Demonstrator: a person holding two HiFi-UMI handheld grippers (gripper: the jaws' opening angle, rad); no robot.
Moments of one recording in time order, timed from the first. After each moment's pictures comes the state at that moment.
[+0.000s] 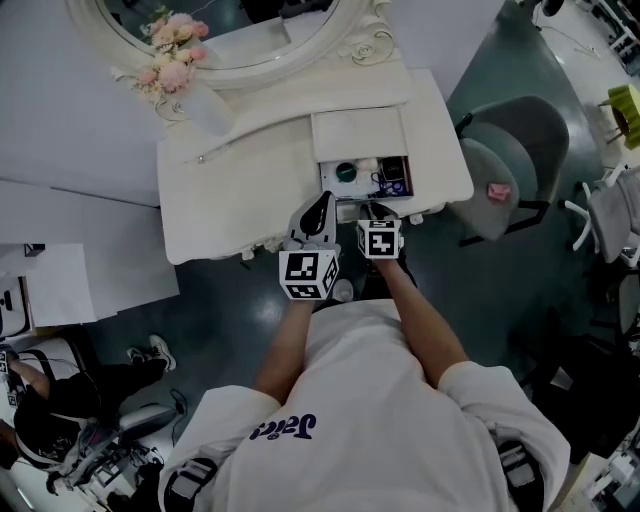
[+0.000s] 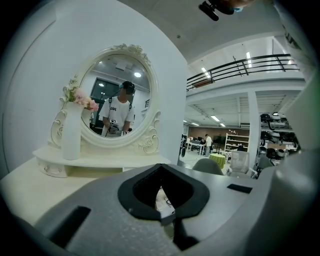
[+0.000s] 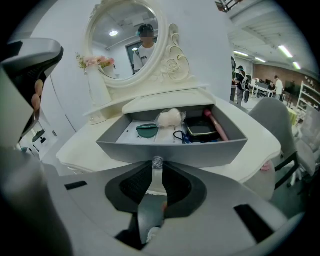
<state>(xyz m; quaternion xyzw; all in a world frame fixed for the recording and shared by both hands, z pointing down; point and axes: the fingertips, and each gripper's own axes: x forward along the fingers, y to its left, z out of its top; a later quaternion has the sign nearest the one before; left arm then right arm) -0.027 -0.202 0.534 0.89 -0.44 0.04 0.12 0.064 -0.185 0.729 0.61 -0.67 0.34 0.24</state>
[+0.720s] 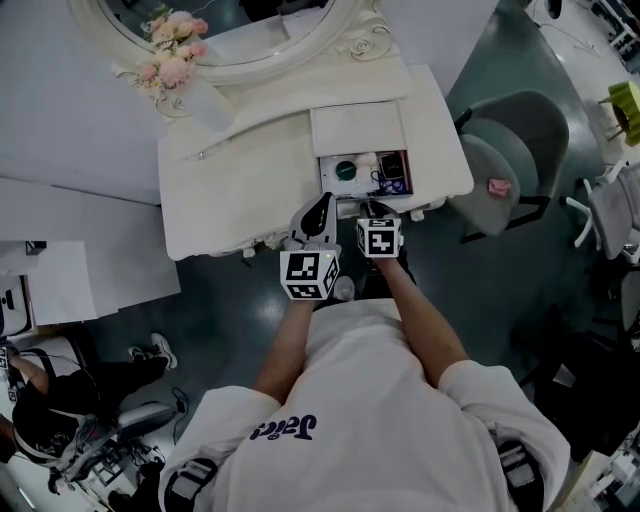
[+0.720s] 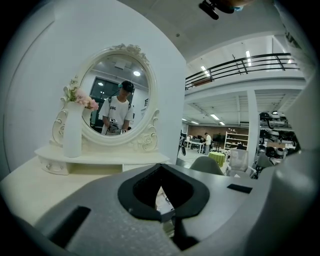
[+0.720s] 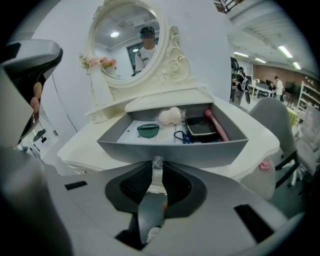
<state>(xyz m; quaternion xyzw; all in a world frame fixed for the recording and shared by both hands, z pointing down) -0.026 -0.185 0.539 0.89 -0.44 0.05 0.12 0.062 -0.174 0.730 0.61 -0.67 0.34 0.23</state>
